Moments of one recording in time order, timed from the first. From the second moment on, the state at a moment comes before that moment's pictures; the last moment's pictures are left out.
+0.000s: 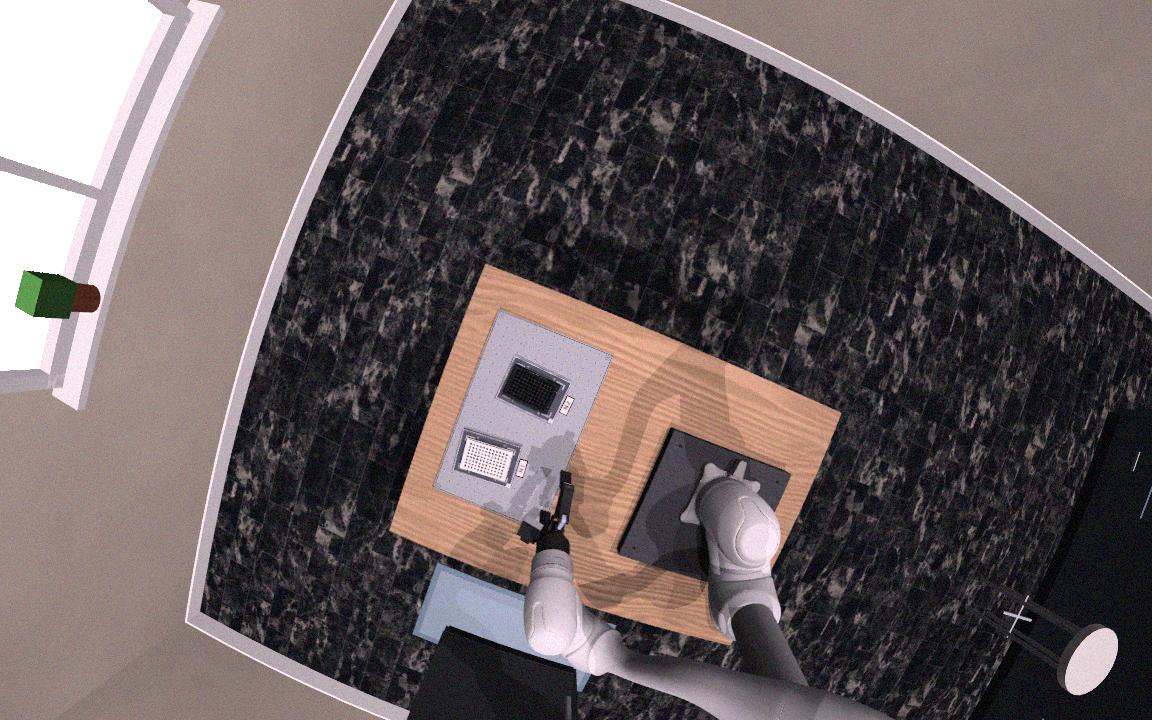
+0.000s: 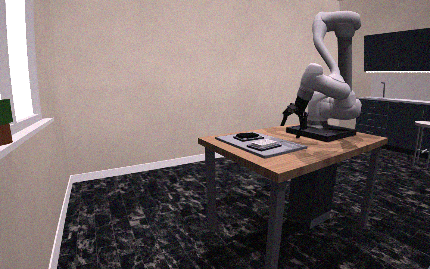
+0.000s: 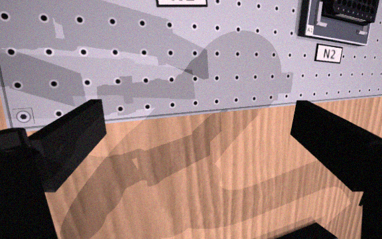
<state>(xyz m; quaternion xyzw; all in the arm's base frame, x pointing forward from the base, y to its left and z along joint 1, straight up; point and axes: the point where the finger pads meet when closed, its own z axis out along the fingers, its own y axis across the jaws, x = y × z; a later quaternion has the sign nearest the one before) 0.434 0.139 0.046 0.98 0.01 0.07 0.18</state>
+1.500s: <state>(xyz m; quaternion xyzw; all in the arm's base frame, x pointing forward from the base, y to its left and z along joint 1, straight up) 0.557 -0.005 0.043 1.00 -0.01 -0.01 0.04</state>
